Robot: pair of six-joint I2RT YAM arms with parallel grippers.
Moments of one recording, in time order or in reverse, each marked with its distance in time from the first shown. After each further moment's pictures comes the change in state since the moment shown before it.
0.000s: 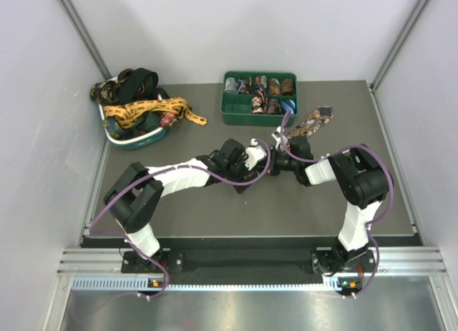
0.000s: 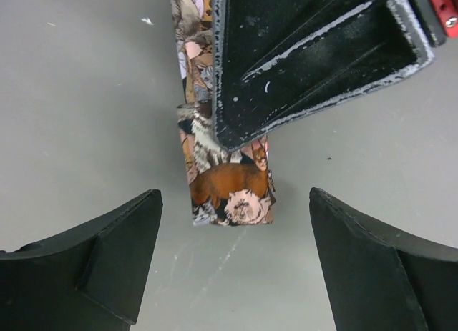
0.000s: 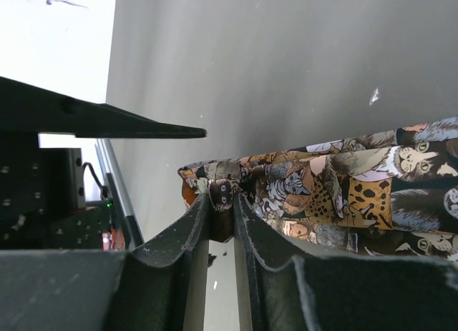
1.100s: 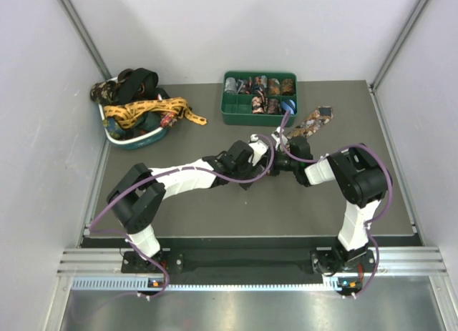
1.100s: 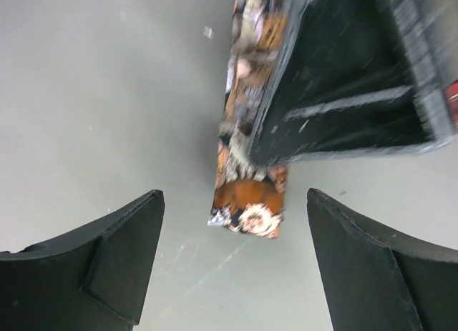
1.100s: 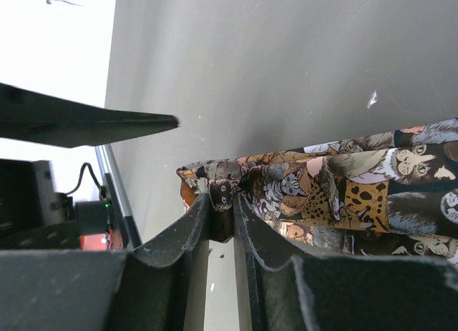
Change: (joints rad) left arm -0.071 0.019 0.080 -0.051 -0.243 -0.181; right arm 0.000 0.014 0.000 0.024 -0.003 -0.001
